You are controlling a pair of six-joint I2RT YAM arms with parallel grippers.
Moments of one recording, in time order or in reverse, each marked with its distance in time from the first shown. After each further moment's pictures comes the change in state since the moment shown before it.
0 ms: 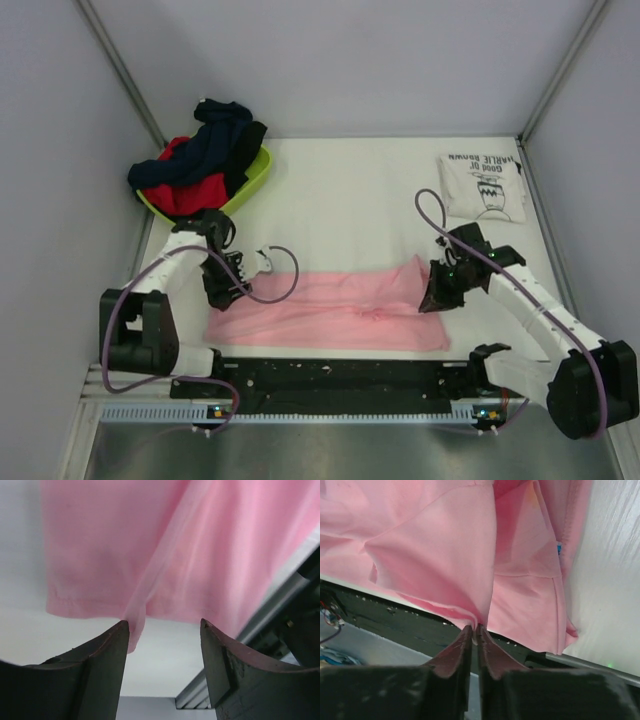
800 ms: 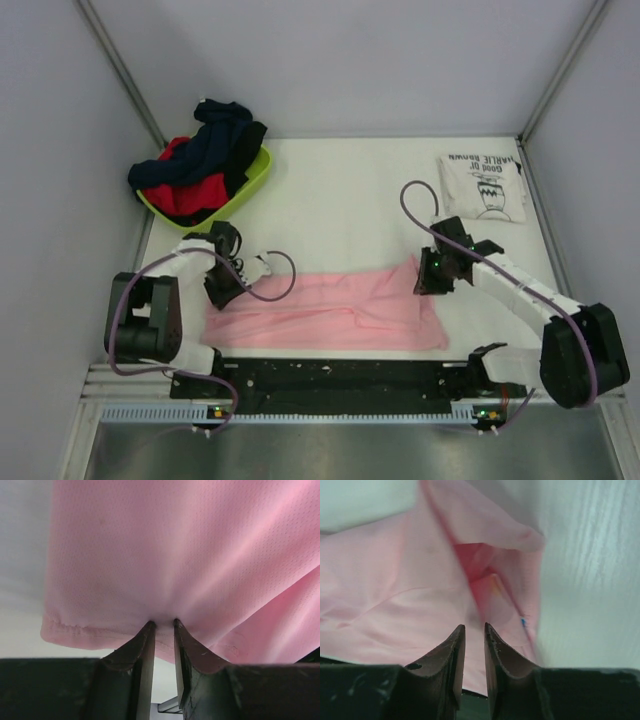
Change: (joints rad) left arm -0.002 0.096 -0.086 0.145 -0.101 -0.144; right arm 0.085 0.139 0.042 0.225 0.216 0.068
